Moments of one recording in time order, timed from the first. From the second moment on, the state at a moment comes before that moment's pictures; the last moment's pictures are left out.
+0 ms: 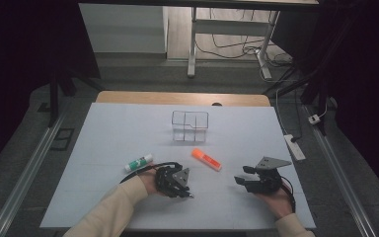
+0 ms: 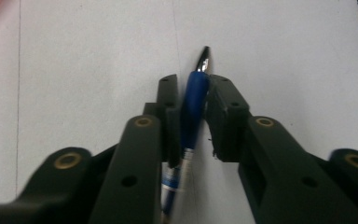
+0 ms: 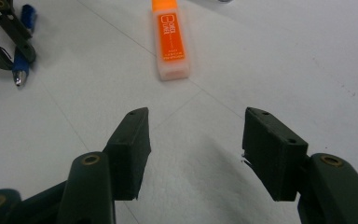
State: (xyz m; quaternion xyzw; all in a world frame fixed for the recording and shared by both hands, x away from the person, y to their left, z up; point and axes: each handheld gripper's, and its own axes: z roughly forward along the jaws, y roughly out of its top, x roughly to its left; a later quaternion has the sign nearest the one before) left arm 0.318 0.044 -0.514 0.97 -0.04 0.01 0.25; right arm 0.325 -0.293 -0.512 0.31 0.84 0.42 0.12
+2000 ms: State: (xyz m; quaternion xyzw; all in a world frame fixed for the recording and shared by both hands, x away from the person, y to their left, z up) left arm 0.329 0.114 -0.453 0.87 0.16 0.07 0.46; right arm 0.325 -0.296 -0.511 0.31 0.84 0.42 0.13
